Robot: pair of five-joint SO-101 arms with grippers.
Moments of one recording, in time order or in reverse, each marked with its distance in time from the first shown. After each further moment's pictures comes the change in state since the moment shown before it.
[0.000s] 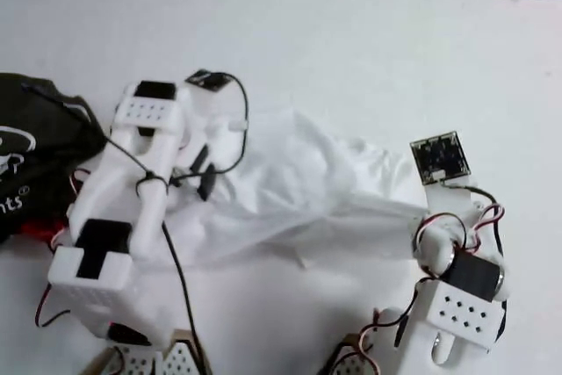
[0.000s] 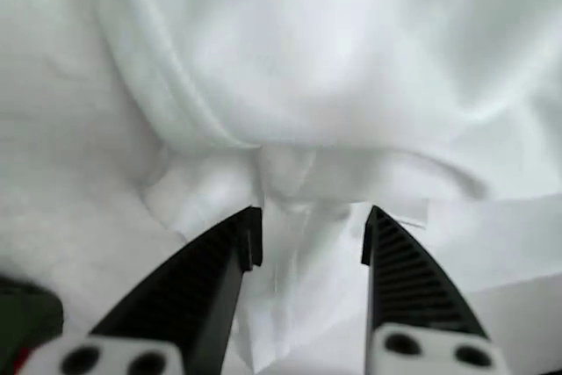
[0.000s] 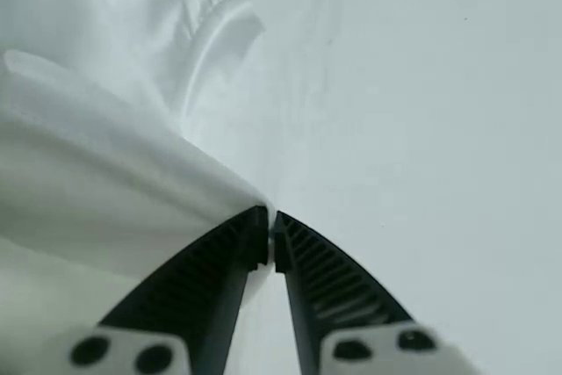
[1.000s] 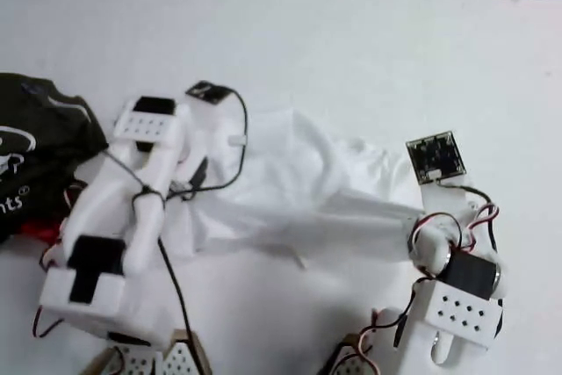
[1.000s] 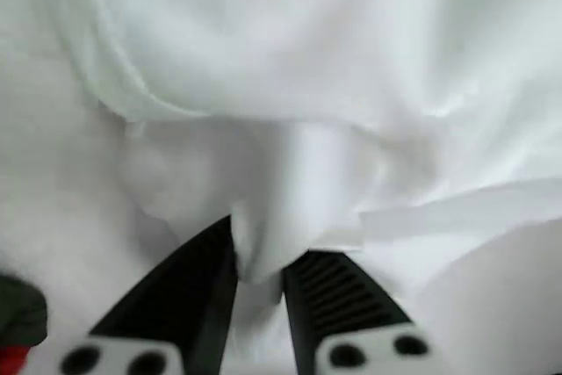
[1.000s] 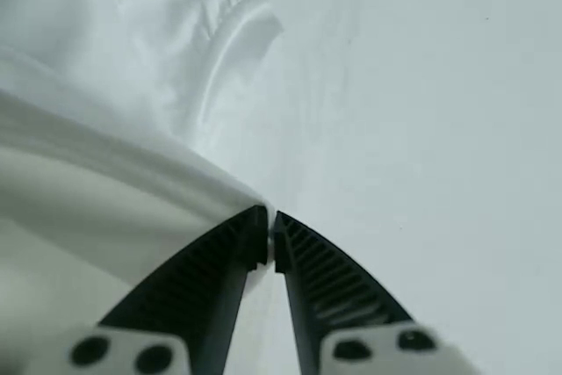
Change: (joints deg) left arm 0.2 -8.9 9.8 -4.0 -0.1; right arm -1.8 0.0 0.0 1.1 -1.9
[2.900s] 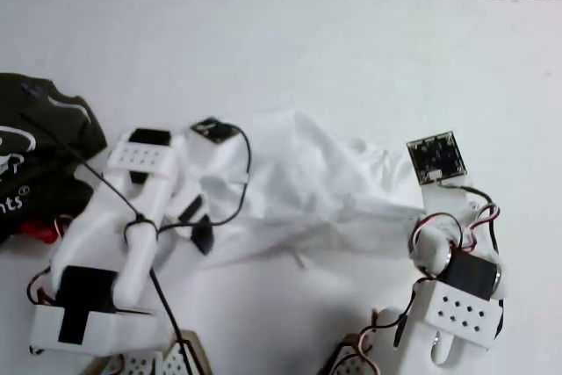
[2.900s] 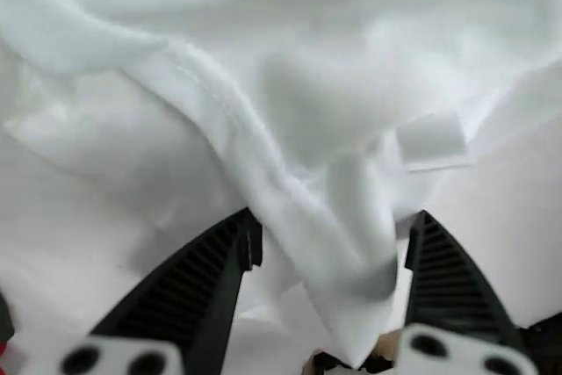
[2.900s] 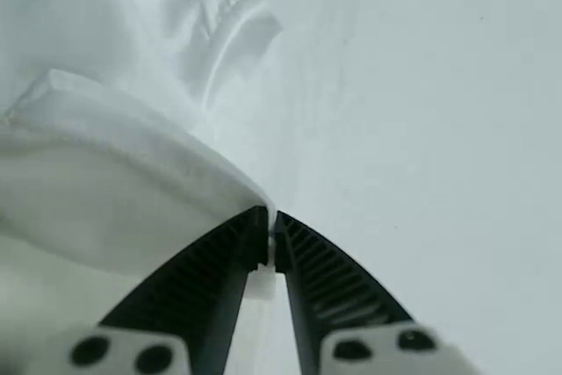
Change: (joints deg) left arm 0.0 -8.4 17.3 -3.4 -10.0; right arm 0.2 0.0 0.0 0.0 0.3
